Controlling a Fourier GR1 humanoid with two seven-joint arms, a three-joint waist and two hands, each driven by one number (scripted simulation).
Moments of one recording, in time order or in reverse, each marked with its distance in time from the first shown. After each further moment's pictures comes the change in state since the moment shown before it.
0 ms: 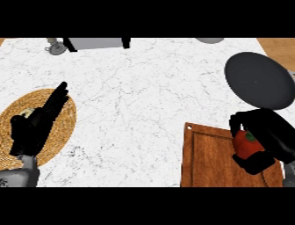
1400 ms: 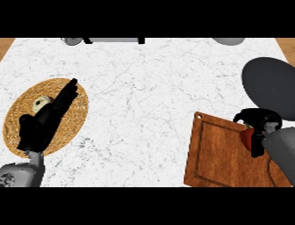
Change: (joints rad) left arm -0.038 0.020 -0.064 0.006 0.023 -0.010 -0.018; right arm -0.318 -0.016 0.146 0.671 -0.054 0.410 0.306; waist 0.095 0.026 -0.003
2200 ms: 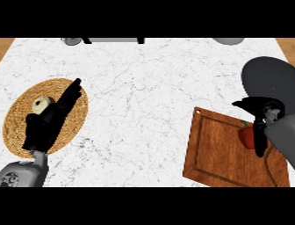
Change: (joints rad) left arm -0.010 0.026 -0.063 0.006 0.028 0.066 0.008; right arm -0.100 -0.067 0.073 -0.058 -0.250 0.046 0.185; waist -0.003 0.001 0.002
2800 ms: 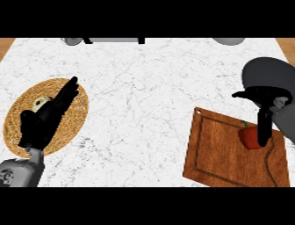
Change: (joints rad) left arm -0.017 0.050 -0.011 0.025 0.056 0.016 -0.011; right arm -0.119 -0.064 0.071 0.128 -0.164 -0.041 -0.117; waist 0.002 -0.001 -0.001
